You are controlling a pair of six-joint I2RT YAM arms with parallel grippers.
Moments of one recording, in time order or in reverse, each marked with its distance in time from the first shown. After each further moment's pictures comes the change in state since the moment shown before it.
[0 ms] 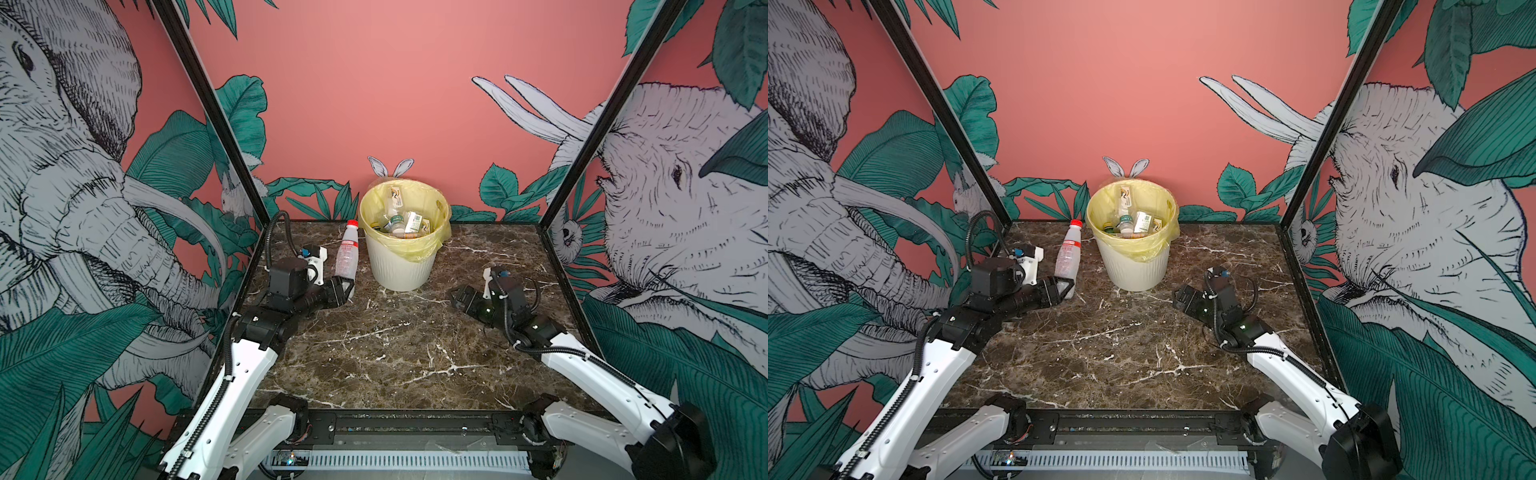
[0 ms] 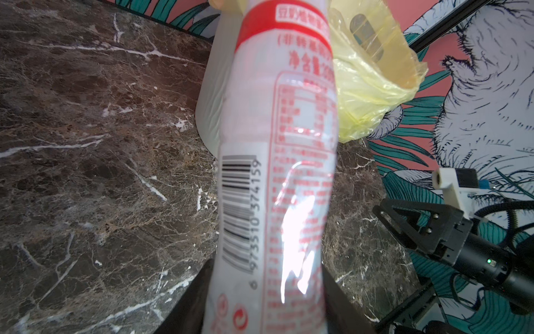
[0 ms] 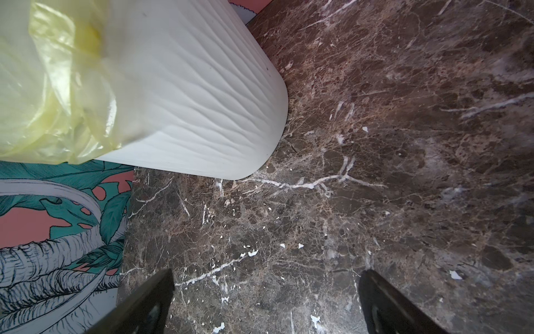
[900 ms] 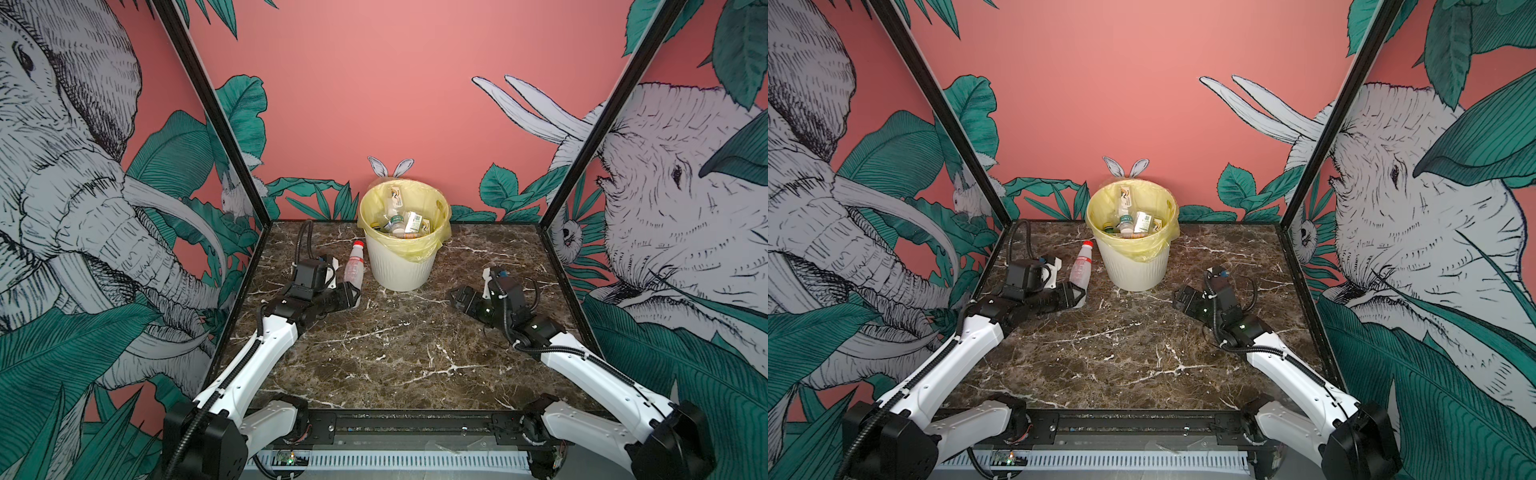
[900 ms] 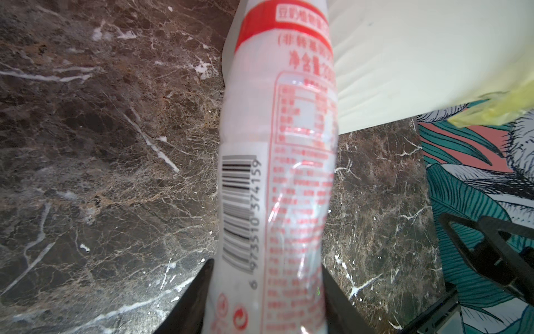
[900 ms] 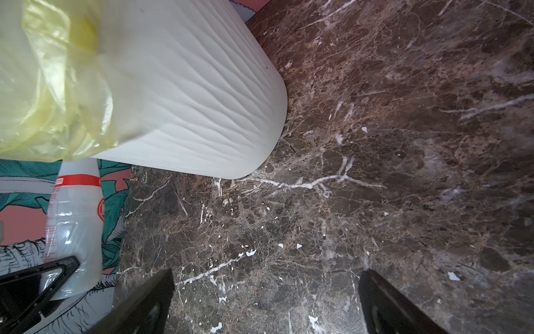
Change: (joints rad) left arm -0.006 0.169 -0.149 0.123 -0.030 -0.048; right arm 0.000 0.007 0.000 0.001 0.000 -0.010
